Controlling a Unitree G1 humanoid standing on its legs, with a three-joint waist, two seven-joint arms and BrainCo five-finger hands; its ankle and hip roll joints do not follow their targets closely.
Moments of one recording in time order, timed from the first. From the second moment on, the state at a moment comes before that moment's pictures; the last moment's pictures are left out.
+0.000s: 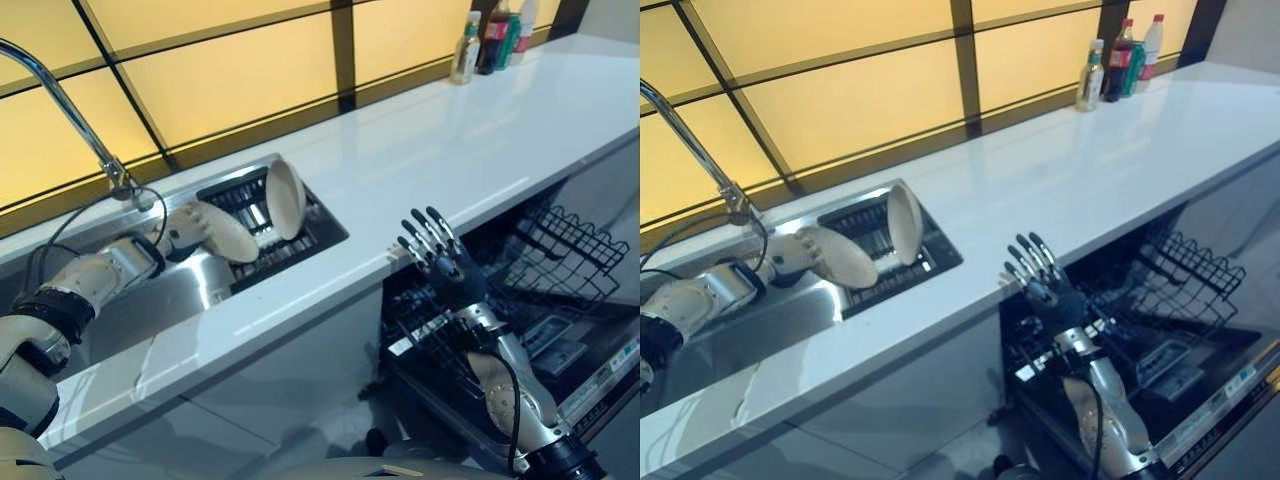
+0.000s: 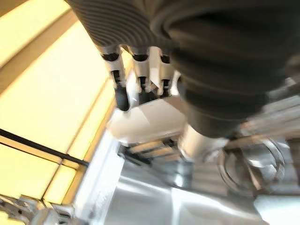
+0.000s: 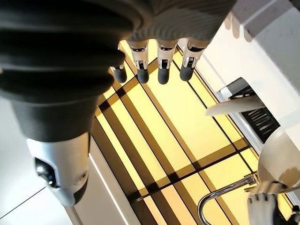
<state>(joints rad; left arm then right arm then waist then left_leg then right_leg) -0.68 1.06 -0.82 0.63 1.23 -0.25 0.19 0.07 -0.47 0.28 -0.17 0.96 -0.26 0.17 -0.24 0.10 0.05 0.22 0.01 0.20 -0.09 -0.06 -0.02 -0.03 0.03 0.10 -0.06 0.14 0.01</state>
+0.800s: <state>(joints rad) -0.59 1.04 -0.79 0.67 1.28 -0.27 0.35 0.07 -0.48 0.28 -0.17 0.98 -0.26 0.17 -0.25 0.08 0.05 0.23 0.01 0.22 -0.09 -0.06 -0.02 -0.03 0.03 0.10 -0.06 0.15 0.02</state>
